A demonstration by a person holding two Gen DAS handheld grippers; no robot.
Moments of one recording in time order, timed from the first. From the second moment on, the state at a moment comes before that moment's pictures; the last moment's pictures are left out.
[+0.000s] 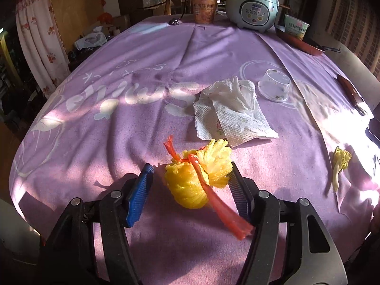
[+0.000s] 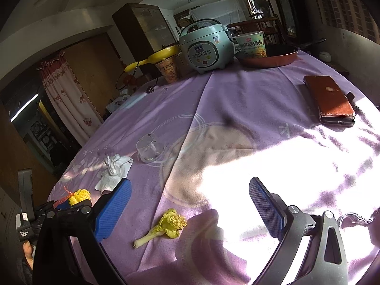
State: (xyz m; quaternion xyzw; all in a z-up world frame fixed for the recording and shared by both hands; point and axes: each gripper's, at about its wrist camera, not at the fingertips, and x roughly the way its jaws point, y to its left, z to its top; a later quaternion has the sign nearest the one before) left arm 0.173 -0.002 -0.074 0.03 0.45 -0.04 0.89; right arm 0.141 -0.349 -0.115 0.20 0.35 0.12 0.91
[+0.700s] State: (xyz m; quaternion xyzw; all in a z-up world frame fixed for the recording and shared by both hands) left arm 0.165 -0.002 -0.084 0.03 0.43 -0.05 0.90; right arm 0.138 -0.283 -0.136 0.08 0.45 0.13 0.88
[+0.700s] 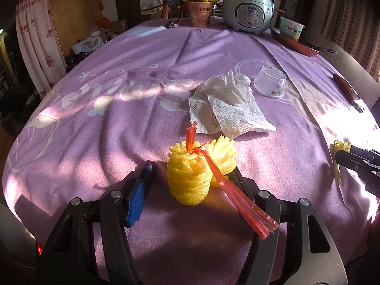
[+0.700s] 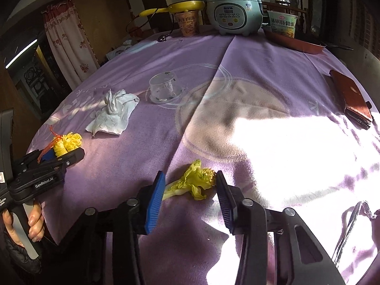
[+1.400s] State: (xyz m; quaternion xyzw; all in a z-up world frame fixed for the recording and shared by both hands) left arm 0.133 0.030 -0.036 -0.02 0.39 -0.05 0.92; right arm 0.120 -0.273 -0.082 0.11 0.37 0.18 0.91
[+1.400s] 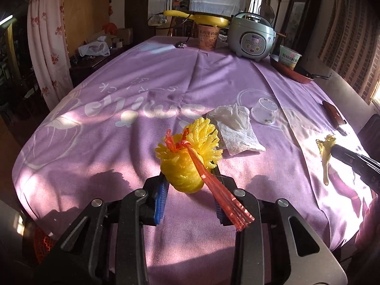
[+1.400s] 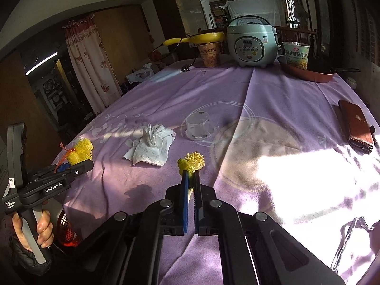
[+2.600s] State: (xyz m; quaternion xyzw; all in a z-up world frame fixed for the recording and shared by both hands) left arm -0.043 0.231 -0.042 -0.11 0.38 0.25 0.89; right arm 0.064 -0.066 -0.003 0.04 0.30 0.45 0.84
